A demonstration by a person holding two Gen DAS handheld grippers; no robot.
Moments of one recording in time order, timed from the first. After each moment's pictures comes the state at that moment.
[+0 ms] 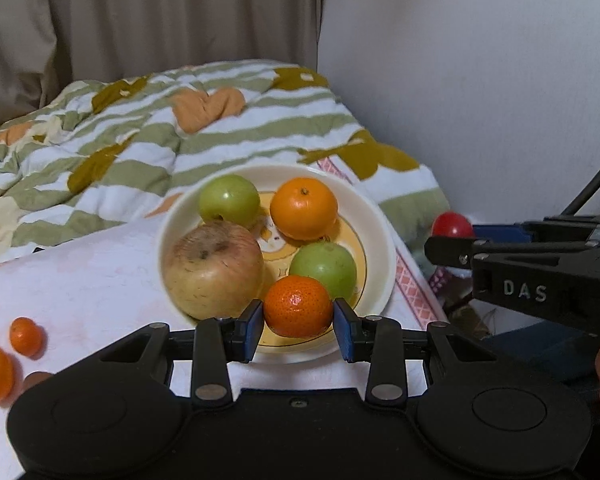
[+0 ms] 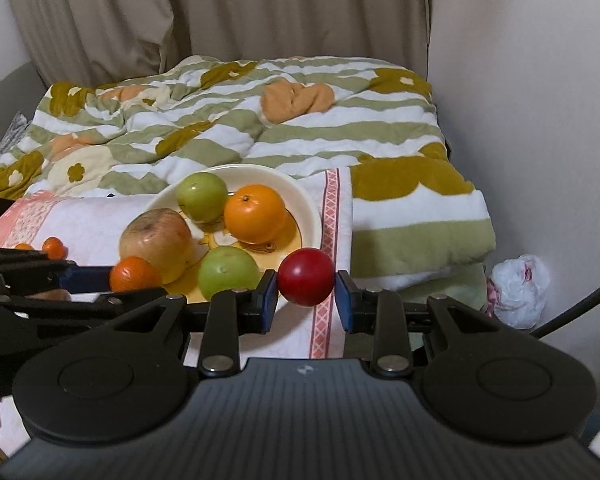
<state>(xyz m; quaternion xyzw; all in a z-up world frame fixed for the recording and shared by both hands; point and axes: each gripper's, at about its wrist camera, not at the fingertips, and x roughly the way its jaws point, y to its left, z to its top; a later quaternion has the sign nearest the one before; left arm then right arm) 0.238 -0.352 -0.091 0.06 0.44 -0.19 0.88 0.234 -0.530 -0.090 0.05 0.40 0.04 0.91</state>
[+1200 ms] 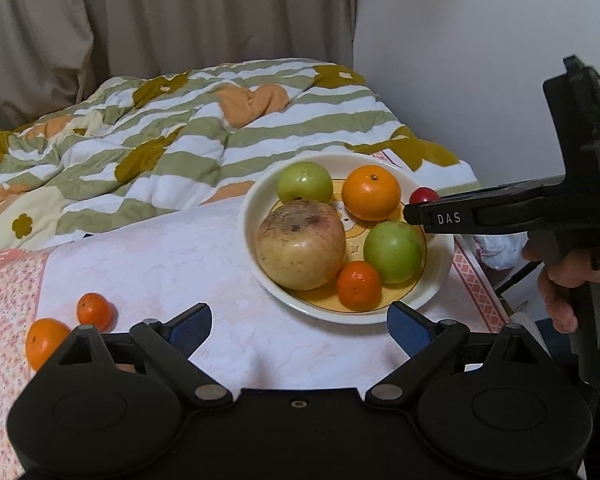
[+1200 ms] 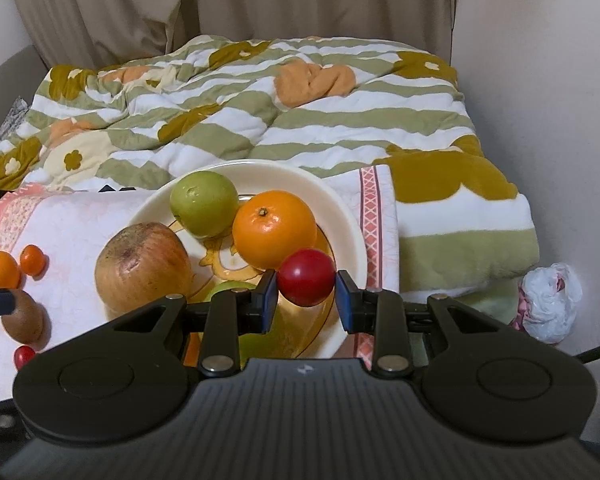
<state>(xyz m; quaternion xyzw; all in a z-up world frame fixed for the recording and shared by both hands) 0.223 -0.304 -0.077 0.07 0.43 -0.14 0.89 0.301 -0.500 -0.126 0.03 0.42 0.06 0.90</state>
